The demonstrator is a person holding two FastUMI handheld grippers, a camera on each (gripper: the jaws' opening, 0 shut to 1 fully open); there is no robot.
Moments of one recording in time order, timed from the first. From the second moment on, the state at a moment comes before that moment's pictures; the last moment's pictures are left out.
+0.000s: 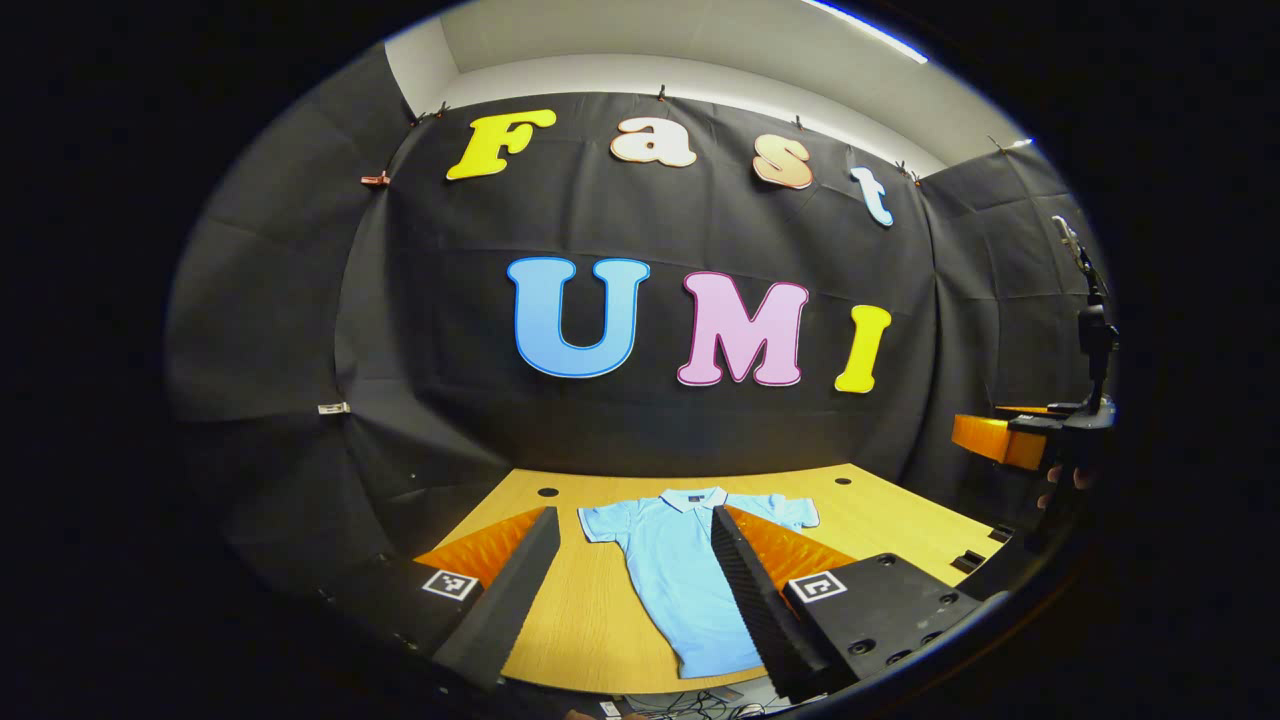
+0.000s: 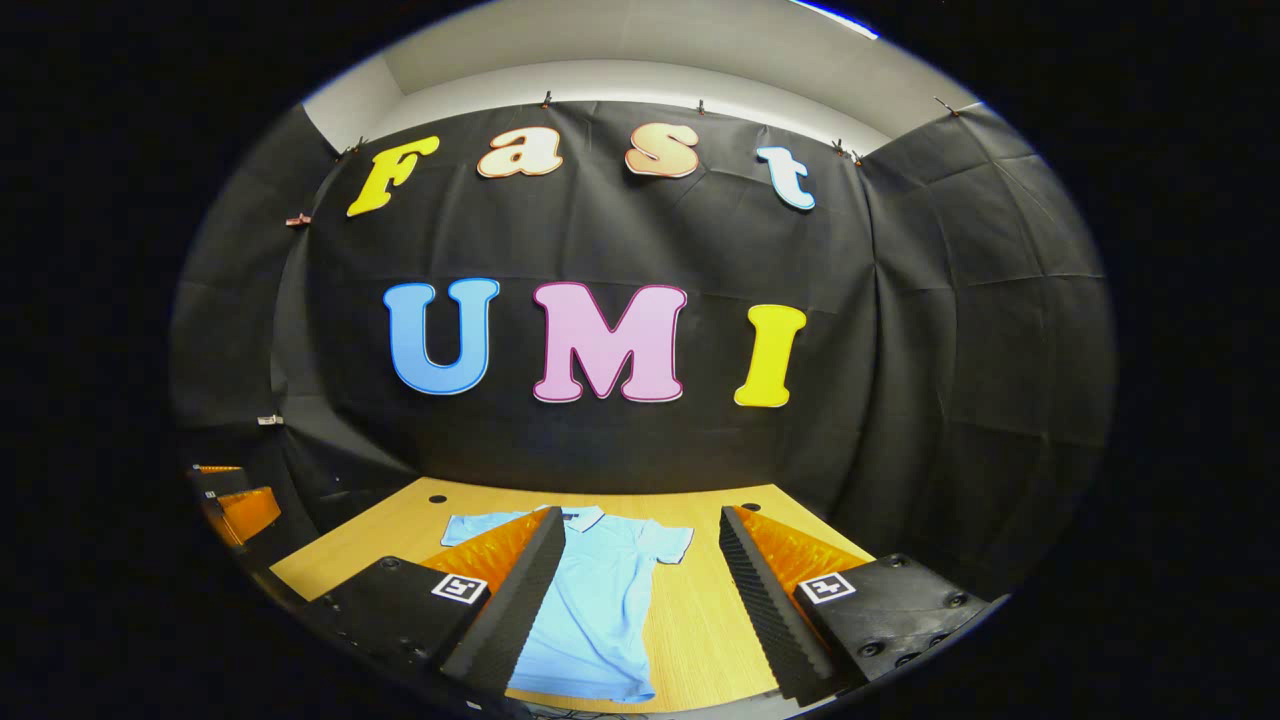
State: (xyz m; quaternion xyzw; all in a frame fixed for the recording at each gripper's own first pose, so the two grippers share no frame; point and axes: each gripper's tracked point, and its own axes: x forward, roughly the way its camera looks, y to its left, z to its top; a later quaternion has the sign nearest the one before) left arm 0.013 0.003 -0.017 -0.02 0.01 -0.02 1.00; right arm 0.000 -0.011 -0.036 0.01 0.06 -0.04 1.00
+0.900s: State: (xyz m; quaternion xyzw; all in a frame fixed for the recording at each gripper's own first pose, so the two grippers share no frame) left arm 0.115 -0.019 -0.020 -0.01 0.05 -0.01 1.00; right arm 0.125 -0.029 -0.099 0.02 0.12 -0.01 0.99
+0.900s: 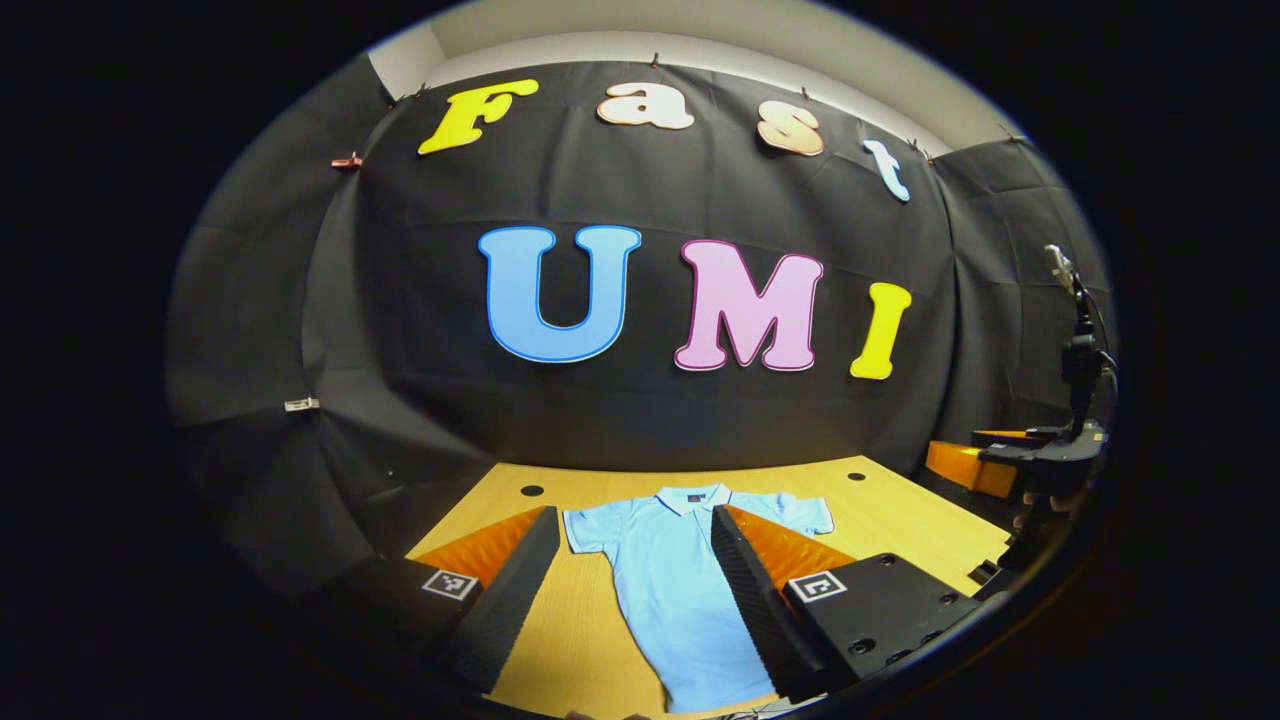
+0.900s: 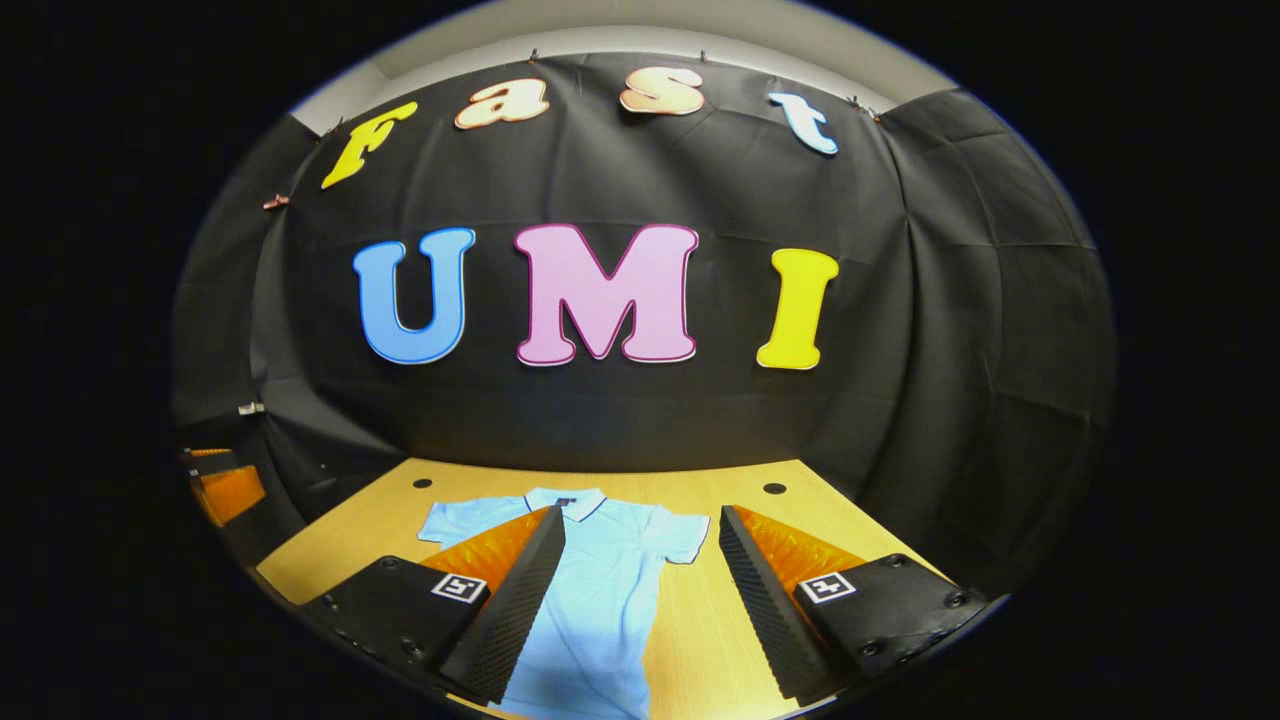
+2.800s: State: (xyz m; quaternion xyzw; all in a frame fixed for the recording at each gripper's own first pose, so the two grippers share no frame) left arm 0.228 -0.018 -0.134 -0.03 0.20 0.14 0.97; right arm 0.435 -0.143 -0.440 0.04 0.42 -0.01 0.91
